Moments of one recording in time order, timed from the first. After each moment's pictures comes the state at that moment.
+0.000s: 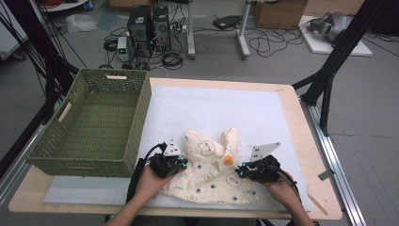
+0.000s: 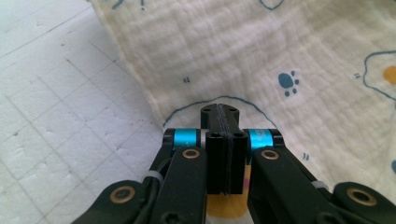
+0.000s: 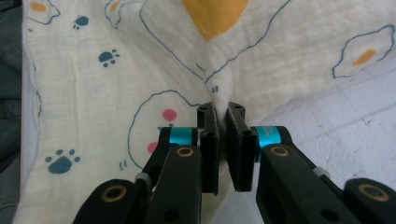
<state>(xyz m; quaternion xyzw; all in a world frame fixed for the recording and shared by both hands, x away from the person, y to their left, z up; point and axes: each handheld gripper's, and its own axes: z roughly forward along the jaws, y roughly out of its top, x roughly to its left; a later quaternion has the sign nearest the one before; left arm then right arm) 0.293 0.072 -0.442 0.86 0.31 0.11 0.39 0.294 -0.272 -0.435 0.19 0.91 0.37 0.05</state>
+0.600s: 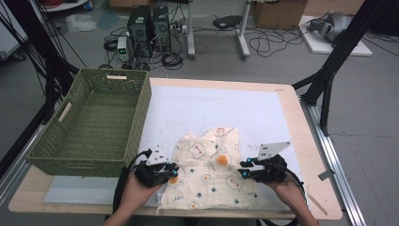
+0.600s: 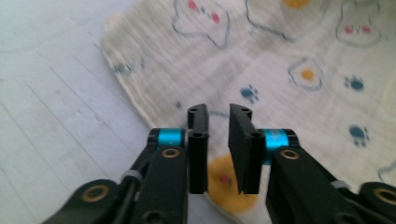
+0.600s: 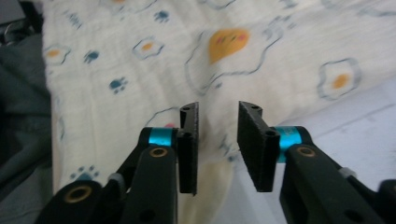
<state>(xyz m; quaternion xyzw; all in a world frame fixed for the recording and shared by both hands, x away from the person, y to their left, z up) 0.269 0.101 -0.423 0.84 0.32 0.12 0.43 0.289 -0.283 -0.414 0.21 0.89 0.41 0.06</state>
